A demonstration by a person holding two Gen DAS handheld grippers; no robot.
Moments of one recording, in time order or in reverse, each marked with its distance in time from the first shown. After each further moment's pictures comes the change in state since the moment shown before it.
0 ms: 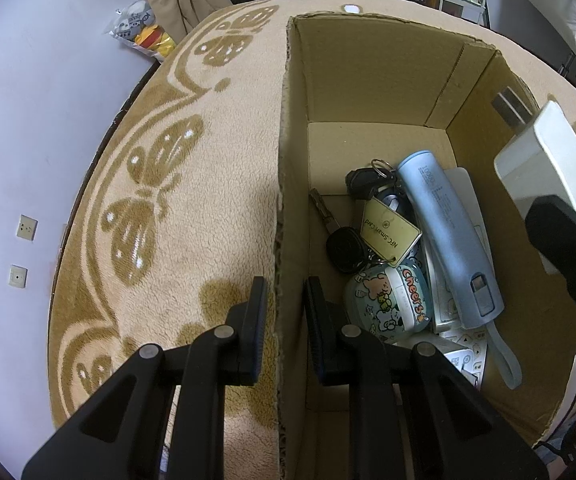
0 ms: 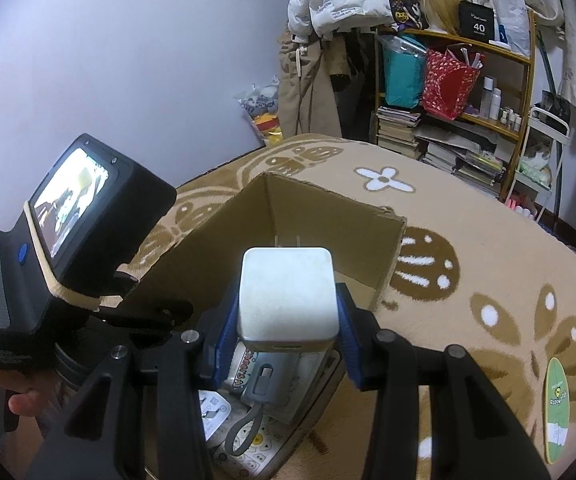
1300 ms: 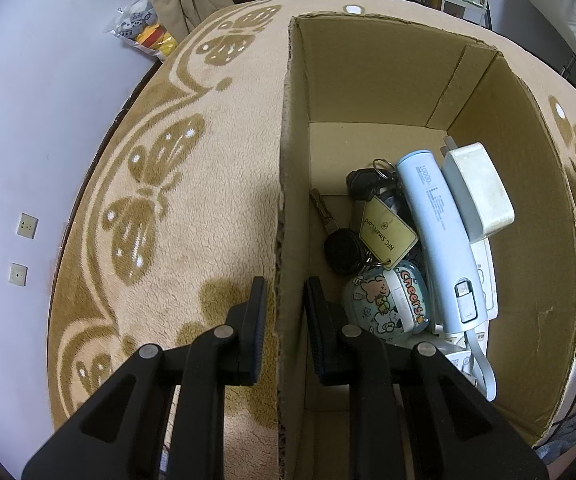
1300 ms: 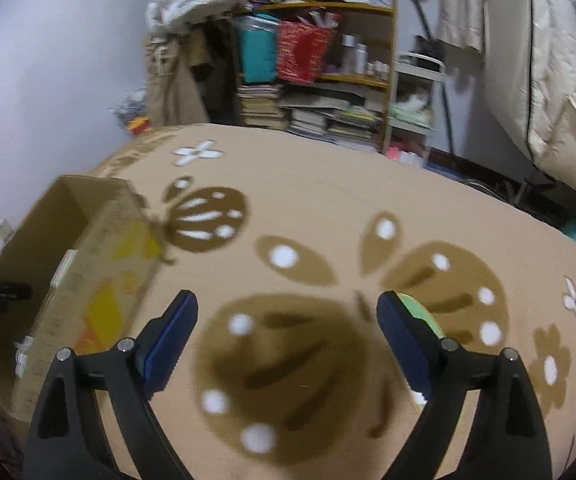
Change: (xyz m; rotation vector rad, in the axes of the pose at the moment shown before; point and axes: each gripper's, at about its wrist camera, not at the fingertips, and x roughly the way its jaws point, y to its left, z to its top) left arm -0.001 0.000 0.000 -0.009 0.000 -0.002; right arm -0.049 -0.176 -0.055 0.250 0.061 -0.345
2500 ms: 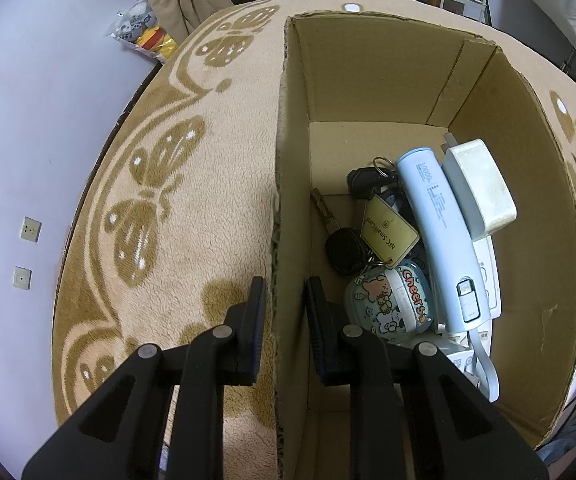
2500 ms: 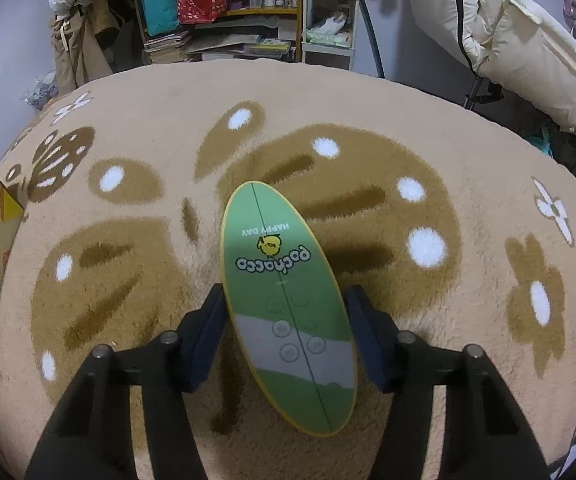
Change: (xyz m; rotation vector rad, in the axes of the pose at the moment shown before) left arm 0.000 -0.002 0.001 0.014 0.000 0.017; right arm 0.055 -0.084 -0.052 0.148 0.168 -0.161
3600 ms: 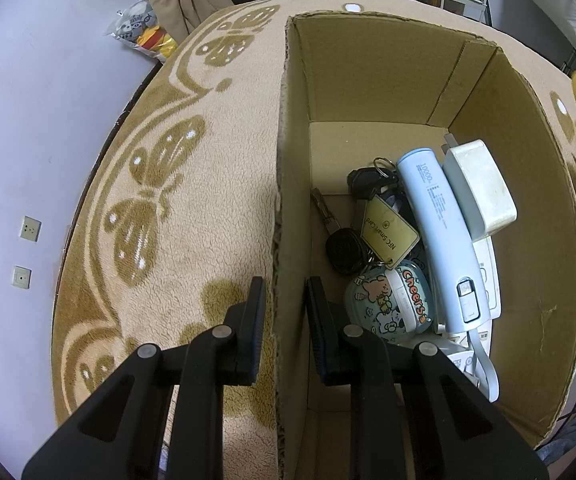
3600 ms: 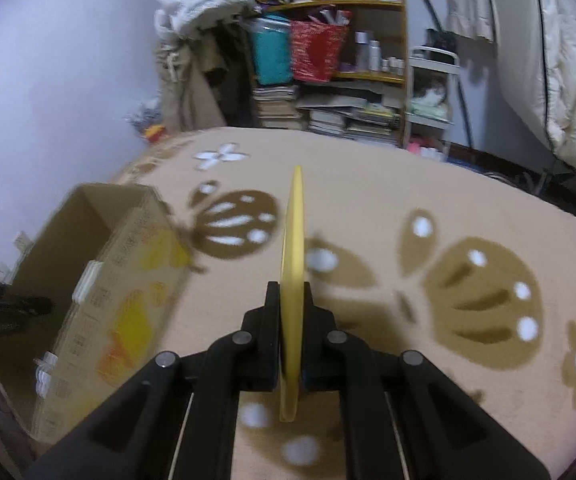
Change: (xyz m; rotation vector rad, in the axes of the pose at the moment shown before) left arm 0.000 -0.001 0.001 0.000 0.001 0.000; right arm -0.080 0.127 0.030 -0.125 -0.182 0.316
